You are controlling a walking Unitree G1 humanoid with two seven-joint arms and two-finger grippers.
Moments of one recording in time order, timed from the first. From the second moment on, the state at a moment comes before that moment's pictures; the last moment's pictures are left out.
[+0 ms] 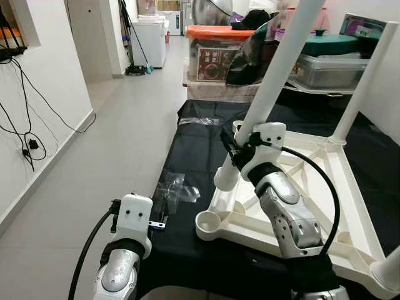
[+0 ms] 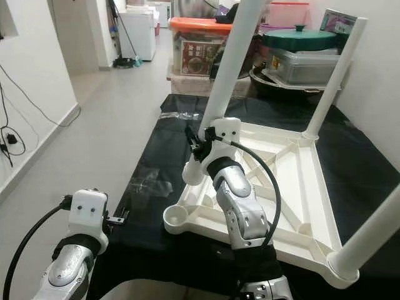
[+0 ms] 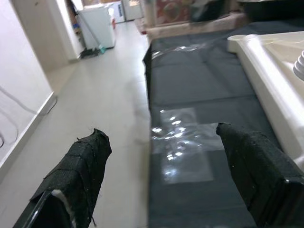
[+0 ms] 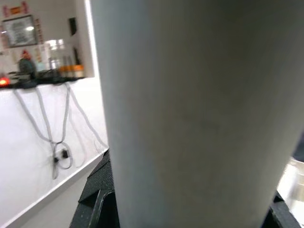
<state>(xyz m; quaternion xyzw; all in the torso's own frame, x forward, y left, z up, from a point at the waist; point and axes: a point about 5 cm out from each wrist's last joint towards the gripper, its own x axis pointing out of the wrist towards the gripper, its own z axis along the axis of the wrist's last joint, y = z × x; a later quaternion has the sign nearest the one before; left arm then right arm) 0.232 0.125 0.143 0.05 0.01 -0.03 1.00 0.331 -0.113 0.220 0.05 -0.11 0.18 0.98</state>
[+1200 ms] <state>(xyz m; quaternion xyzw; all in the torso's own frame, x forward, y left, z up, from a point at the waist) 0.224 0.118 0.135 0.04 0.03 -0.05 1.00 0.334 -0.111 0.221 0.06 -0.10 0.19 0.98</state>
